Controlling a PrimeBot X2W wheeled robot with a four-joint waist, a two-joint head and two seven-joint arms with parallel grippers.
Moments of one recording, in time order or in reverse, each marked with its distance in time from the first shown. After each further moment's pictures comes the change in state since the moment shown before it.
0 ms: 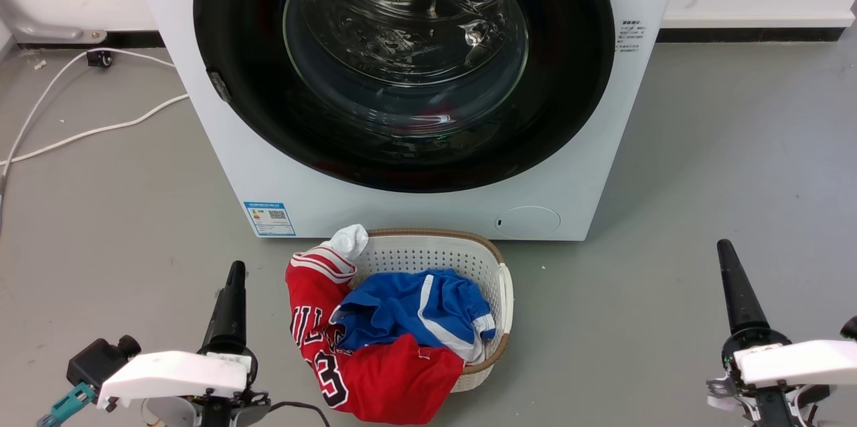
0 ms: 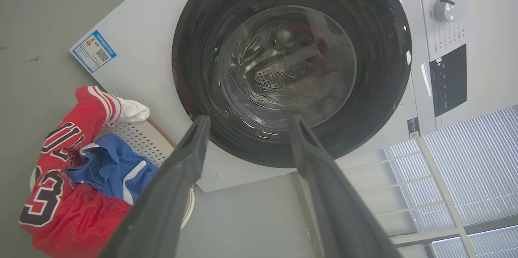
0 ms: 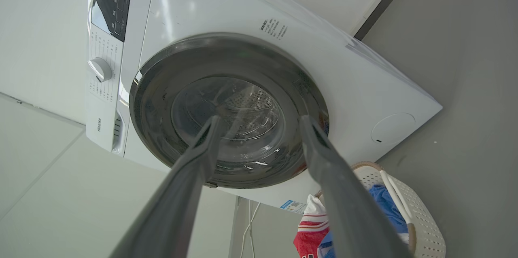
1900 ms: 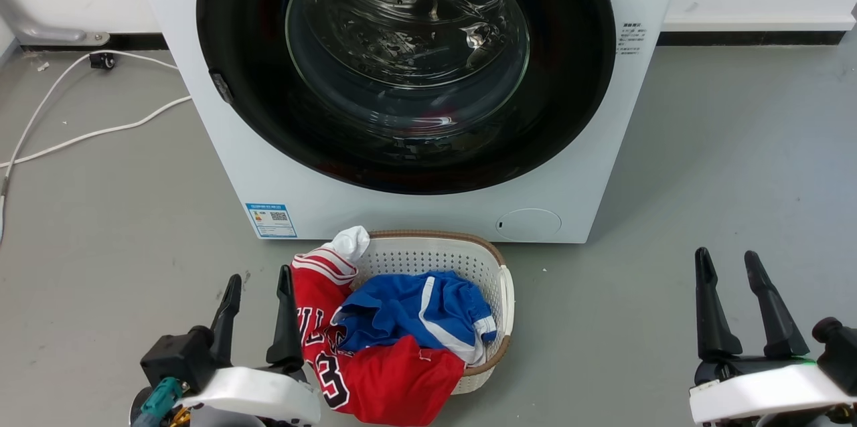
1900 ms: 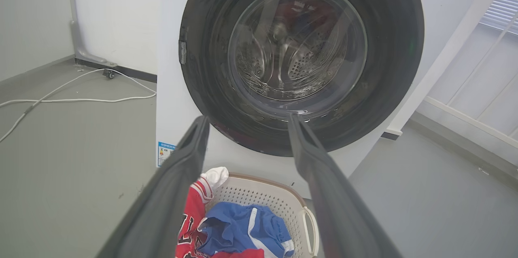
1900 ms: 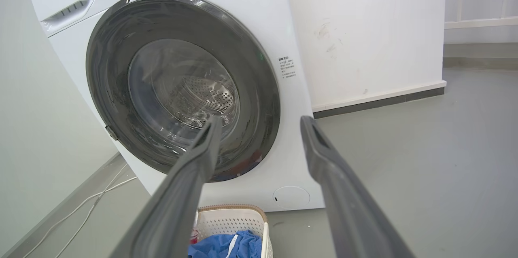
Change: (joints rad) left arm 0.063 0.020 -0.159 -0.101 0.802 0.104 -0.175; right arm 0.089 0.000 0.054 -0.162 -0.836 0.000 -0.173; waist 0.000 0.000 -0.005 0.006
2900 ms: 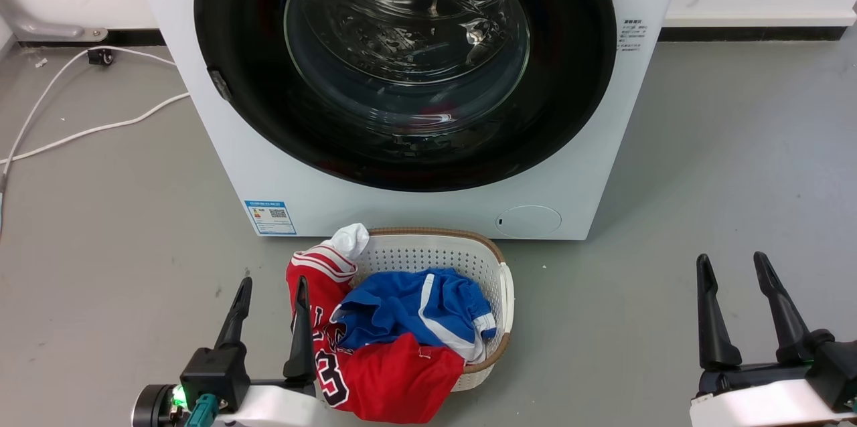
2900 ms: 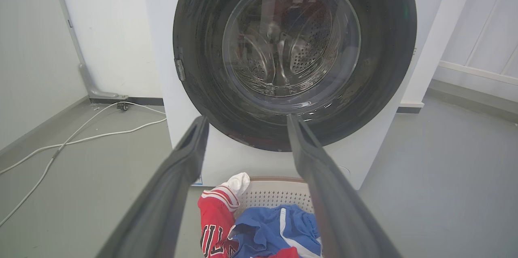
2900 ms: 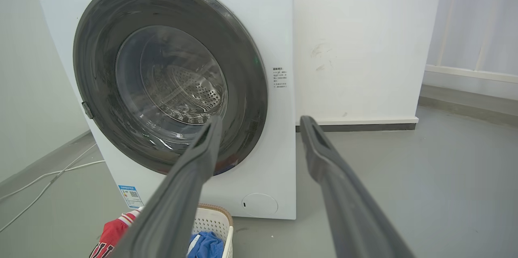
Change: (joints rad) left arm 0.022 -0.008 -0.016 0.013 0.231 0.011 -0.062; right arm 0.029 0.000 -0.012 -0.028 -0.202 0.000 -0.064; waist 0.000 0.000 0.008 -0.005
